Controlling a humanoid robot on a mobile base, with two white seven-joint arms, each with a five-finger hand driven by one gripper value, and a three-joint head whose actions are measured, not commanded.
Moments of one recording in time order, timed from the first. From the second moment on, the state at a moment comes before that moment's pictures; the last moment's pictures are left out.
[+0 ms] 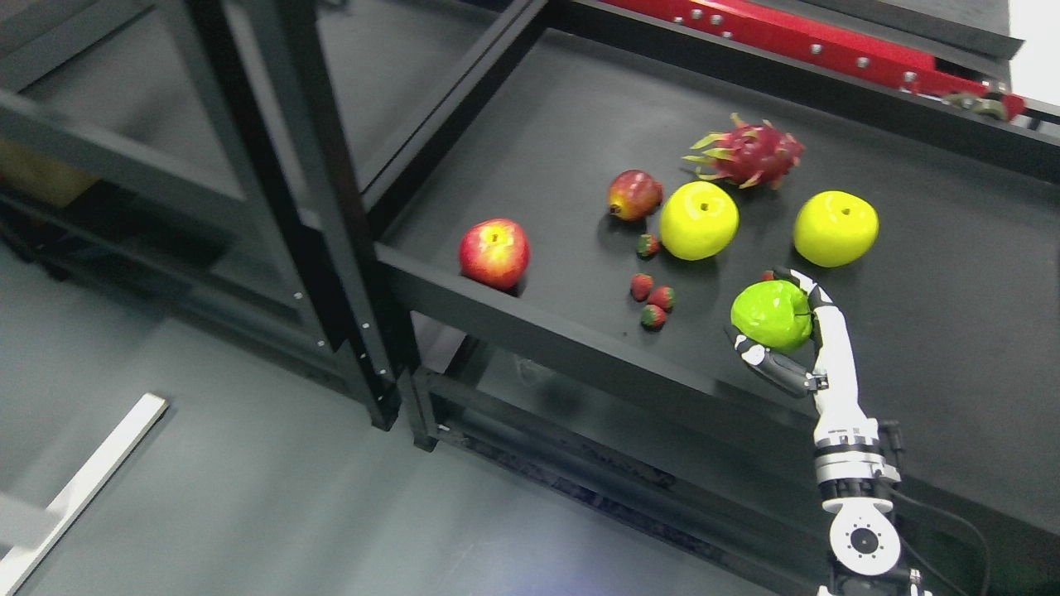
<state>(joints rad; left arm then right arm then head) 0.00 0.00 0.10 -0.05 -0.06 -0.01 -0.21 0.08 0.00 -0.16 -1.70 0.39 -0.13 0.11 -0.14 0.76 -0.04</state>
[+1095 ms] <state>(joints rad) 0.00 0.00 0.10 -0.05 -0.06 -0.01 -0.21 0.08 0.00 -0.17 -1.70 0.39 -0.11 0.11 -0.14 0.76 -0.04</state>
